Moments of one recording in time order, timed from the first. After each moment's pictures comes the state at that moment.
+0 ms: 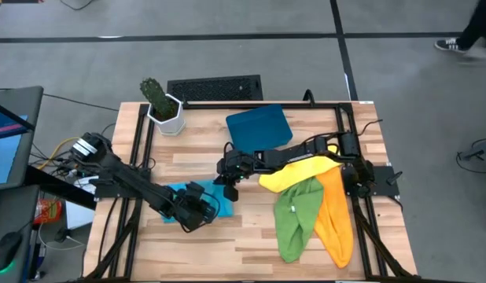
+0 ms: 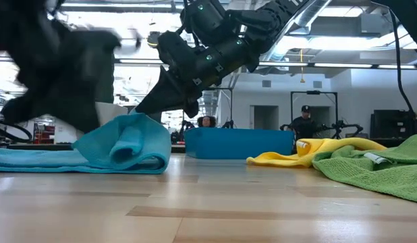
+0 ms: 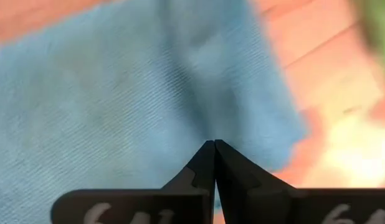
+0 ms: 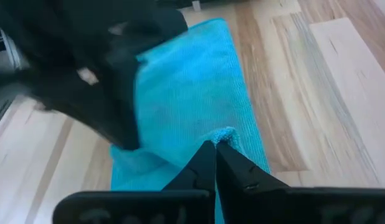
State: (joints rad) left arm -0.54 1.54 0.75 -0.32 -0.50 -1.54; right arm 0.01 2.12 1.40 0.11 -0.21 0.12
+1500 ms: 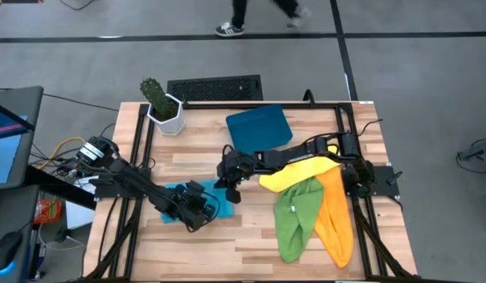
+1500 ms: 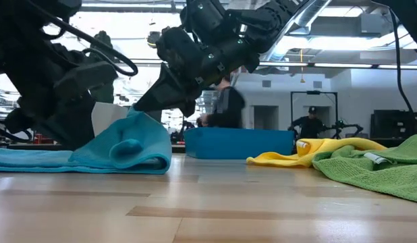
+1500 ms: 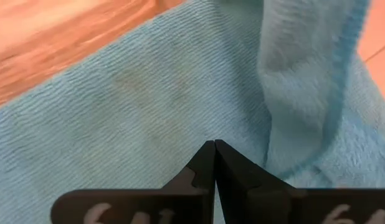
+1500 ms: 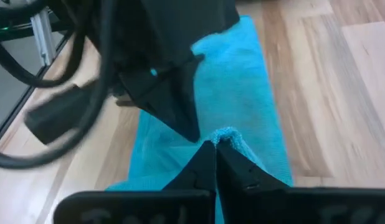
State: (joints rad) left arm -0.52 1.63 0.73 -0.38 -0.53 -1.50; right arm 0.01 2.12 1.40 0.11 -0.28 0.07
